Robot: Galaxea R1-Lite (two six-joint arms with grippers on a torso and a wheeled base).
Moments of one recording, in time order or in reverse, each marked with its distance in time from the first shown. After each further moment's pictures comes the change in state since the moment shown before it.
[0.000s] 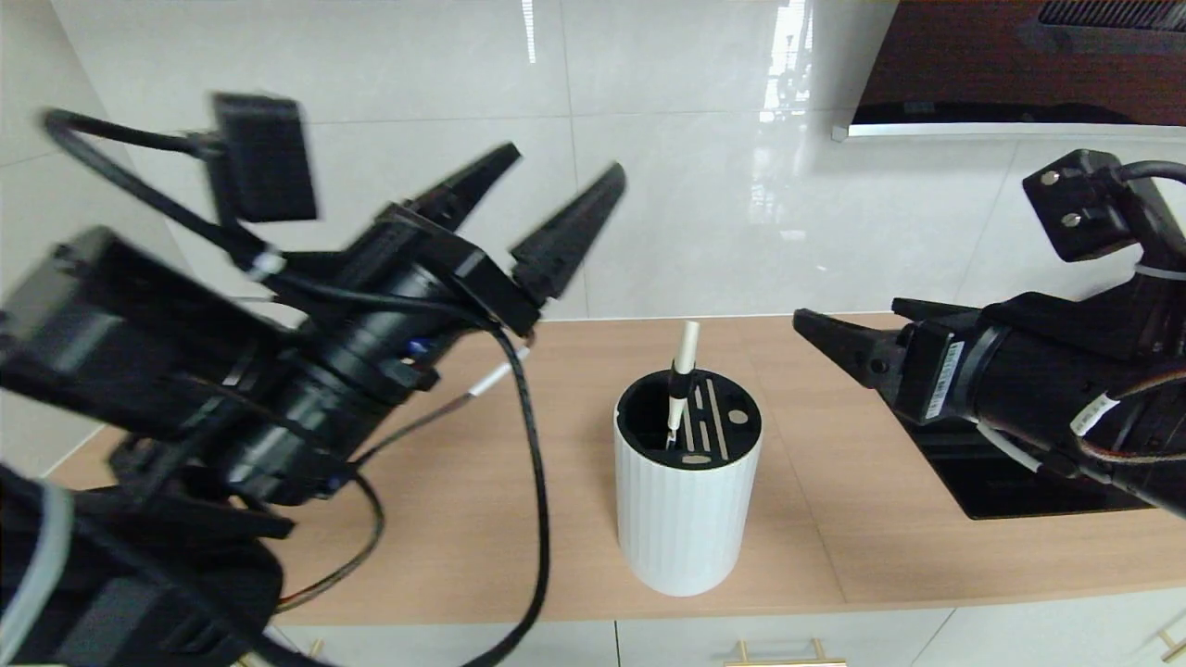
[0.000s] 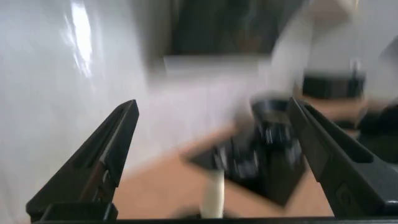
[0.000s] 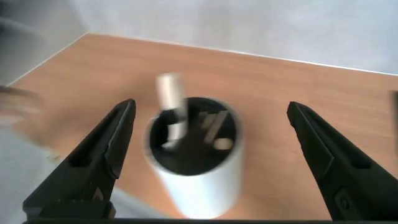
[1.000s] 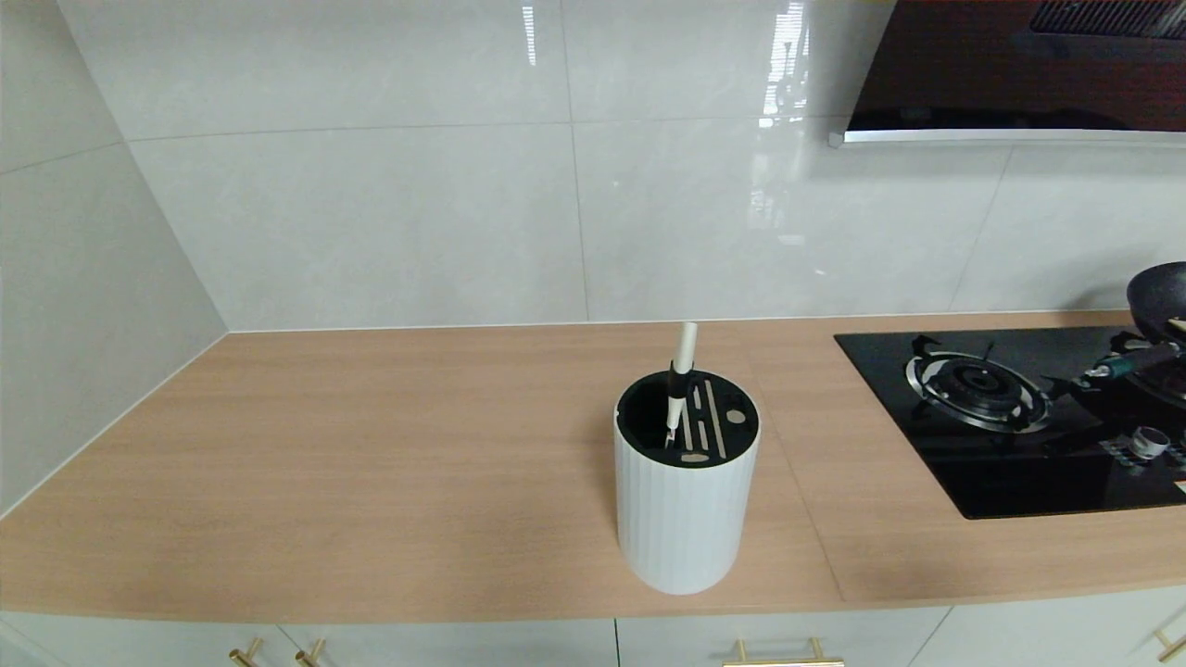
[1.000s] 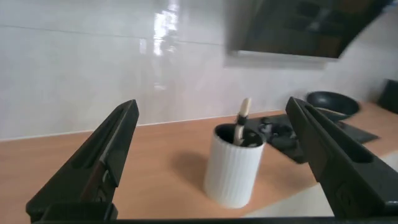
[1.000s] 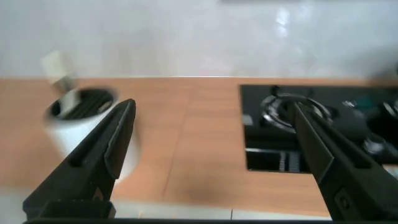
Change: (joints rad) left arm 0.404 -1.472 0.317 1.320 0.050 -0.081; right arm -0.551 -0.978 0.401 0.428 0.291 -0.127
